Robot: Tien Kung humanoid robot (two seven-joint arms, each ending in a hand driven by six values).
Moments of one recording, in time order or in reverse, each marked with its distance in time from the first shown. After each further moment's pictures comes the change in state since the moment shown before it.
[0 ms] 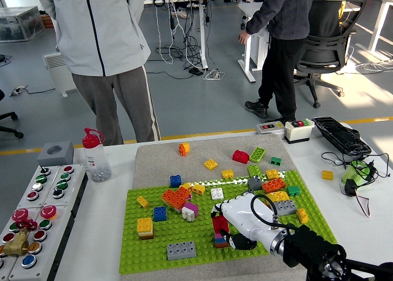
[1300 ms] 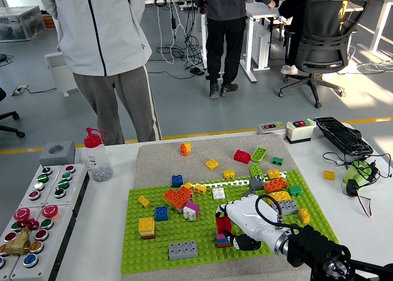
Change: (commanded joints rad) left arm 0.006 -0.003 -0.003 0.000 0.005 0.000 0.002; right arm -0.009 -0.013 0.014 -0.004 0.018 -0.010 0.020
